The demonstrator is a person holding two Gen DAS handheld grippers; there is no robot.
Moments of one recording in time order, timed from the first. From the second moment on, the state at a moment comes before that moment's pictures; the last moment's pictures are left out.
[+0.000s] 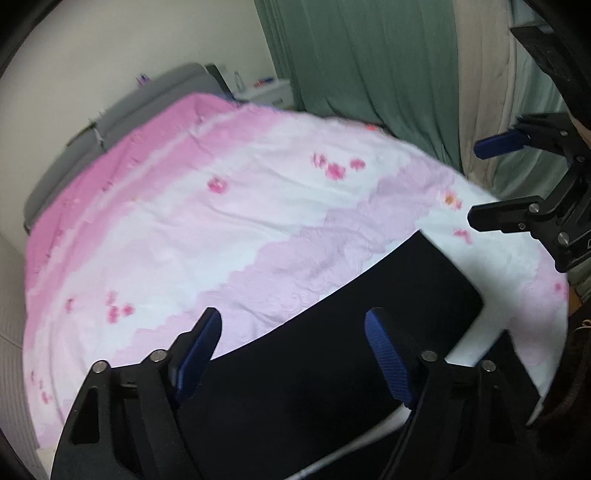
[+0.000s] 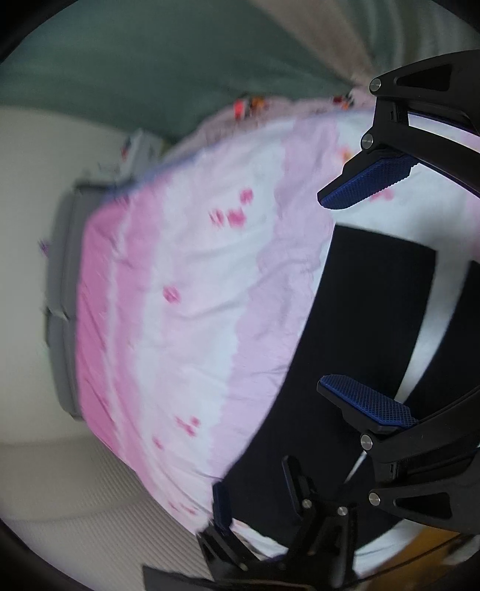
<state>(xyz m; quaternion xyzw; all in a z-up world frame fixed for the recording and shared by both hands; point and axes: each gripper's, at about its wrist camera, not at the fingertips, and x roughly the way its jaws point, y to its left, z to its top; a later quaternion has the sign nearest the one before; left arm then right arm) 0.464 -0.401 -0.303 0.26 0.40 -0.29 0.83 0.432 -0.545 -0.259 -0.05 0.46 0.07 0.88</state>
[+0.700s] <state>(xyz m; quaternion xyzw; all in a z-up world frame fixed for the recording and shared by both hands) 0.547 -0.435 -0.465 0.28 0.50 -0.38 0.72 0.538 -0.630 -0.457 -0.04 0.57 0.18 0.80</state>
